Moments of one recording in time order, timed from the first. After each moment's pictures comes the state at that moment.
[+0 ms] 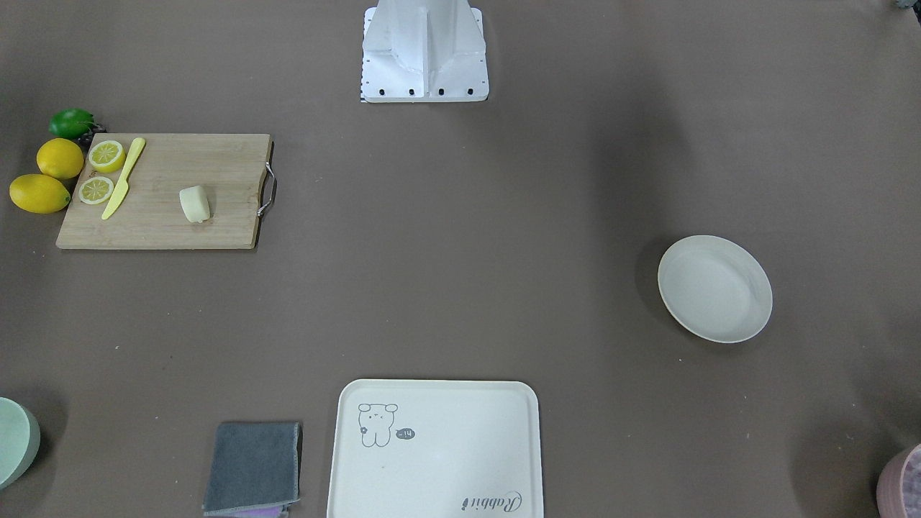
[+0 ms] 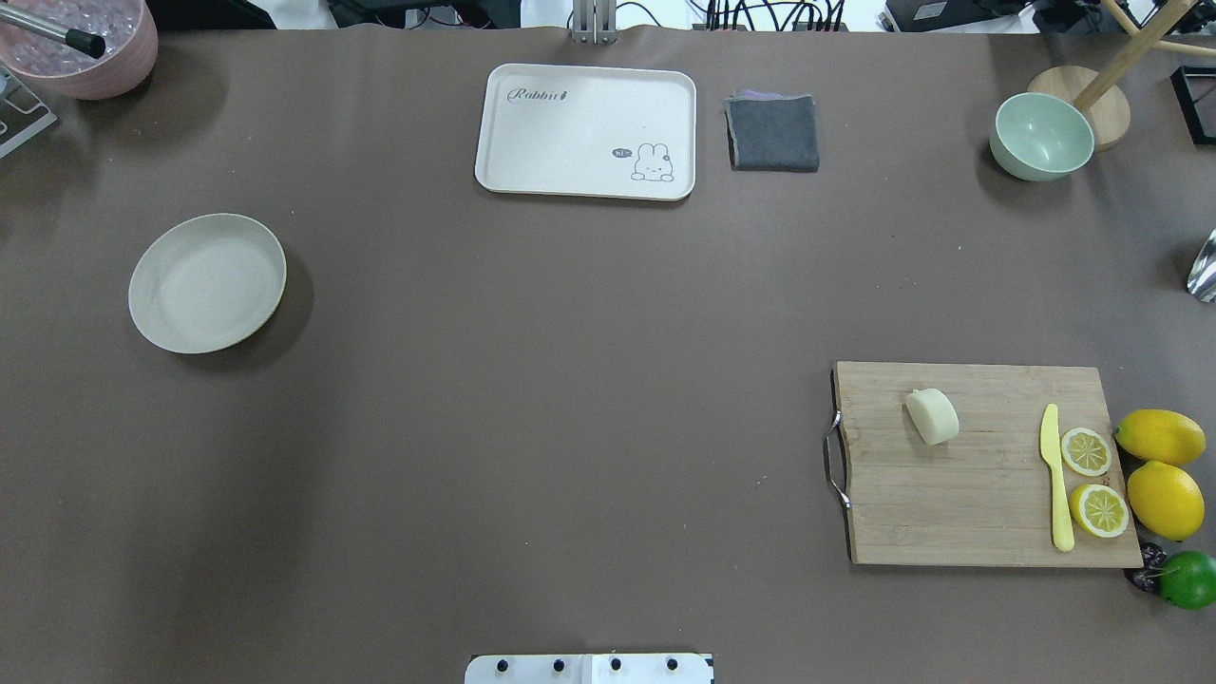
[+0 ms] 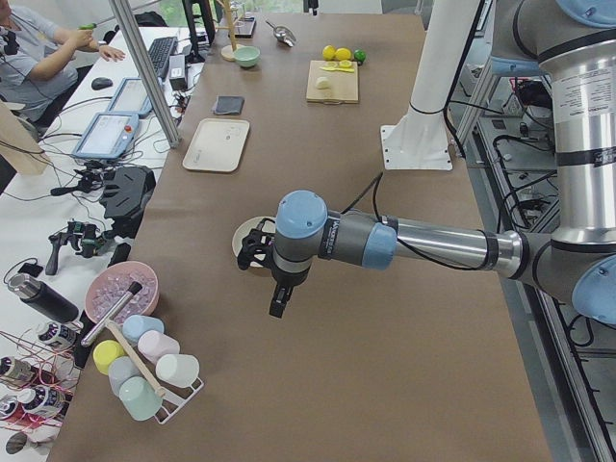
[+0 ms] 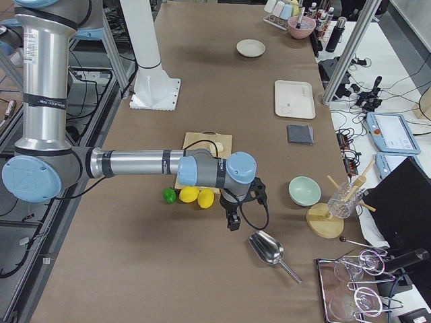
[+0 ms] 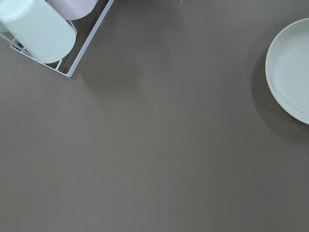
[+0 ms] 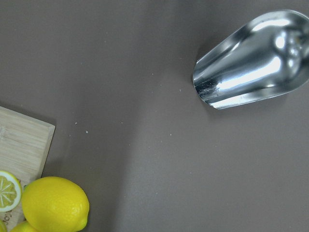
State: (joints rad) left arm -1.59 -1.39 -1.89 -1.67 -2.37 0.10; right arm 1.50 -1.67 1.72 -1.65 2.34 -0.27
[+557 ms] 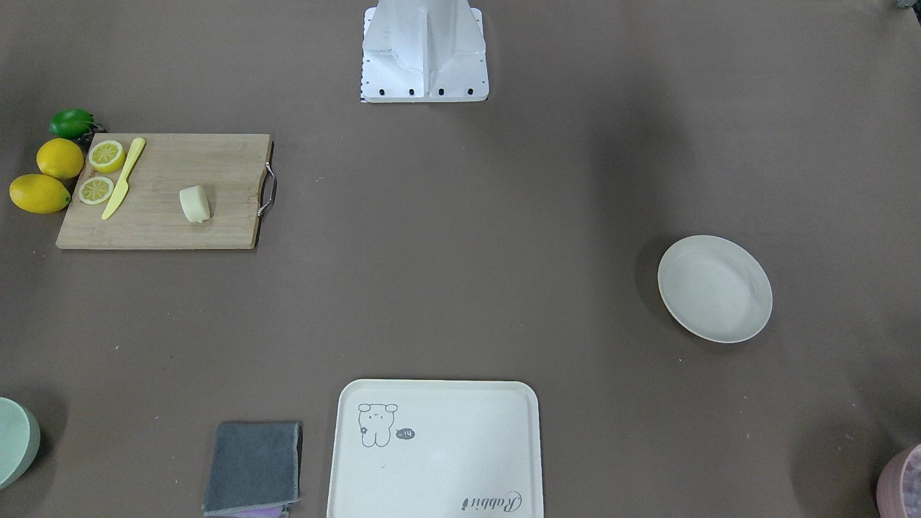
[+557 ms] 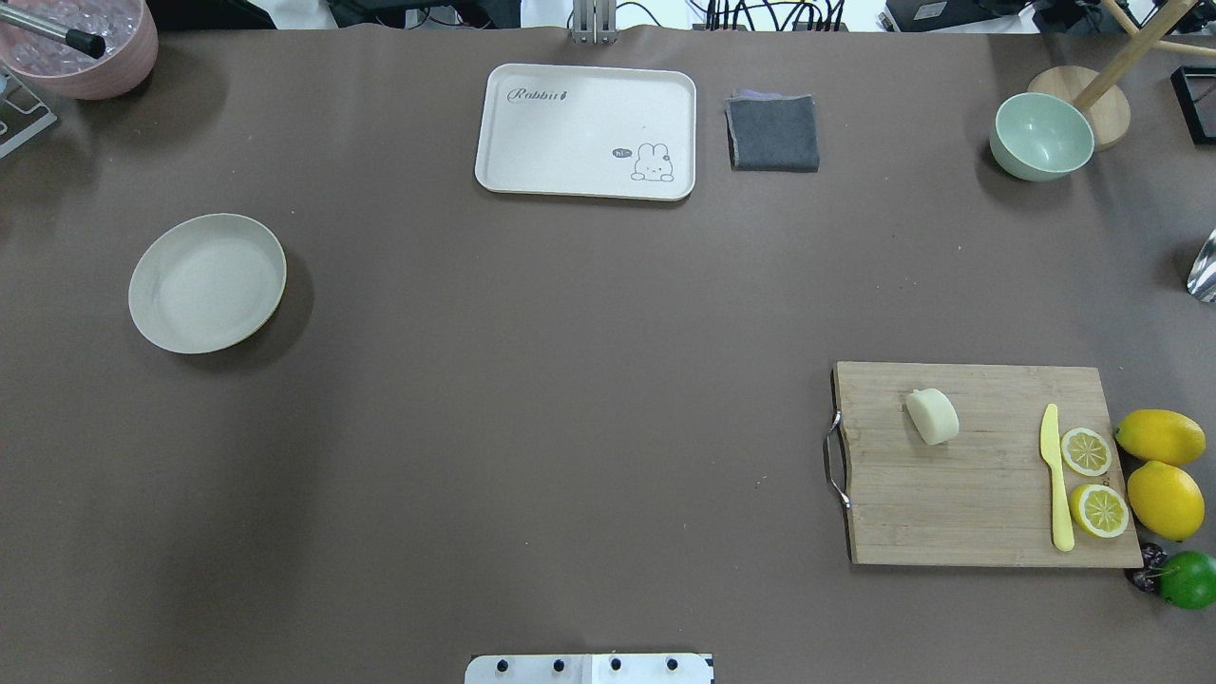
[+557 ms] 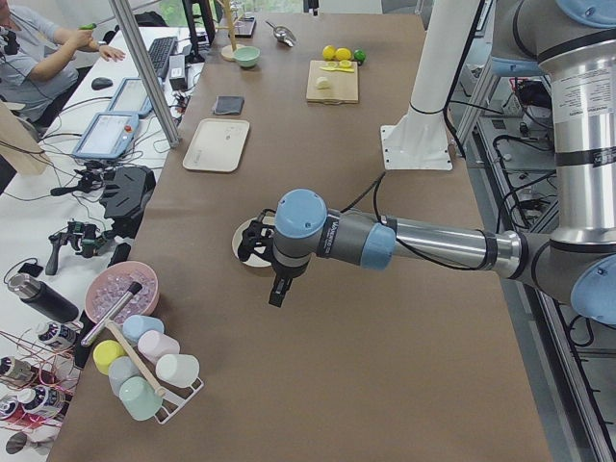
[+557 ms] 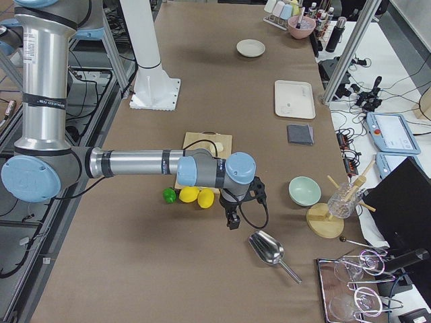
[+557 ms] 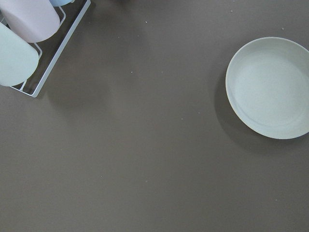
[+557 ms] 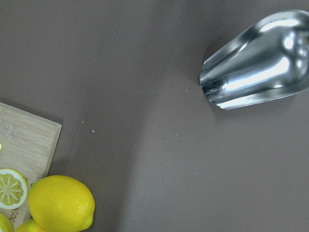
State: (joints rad) left arm -1.58 -1.39 -1.89 -1.70 -2.46 0.08; right arm 1.50 -1.68 1.72 -1.65 2.36 -0.28
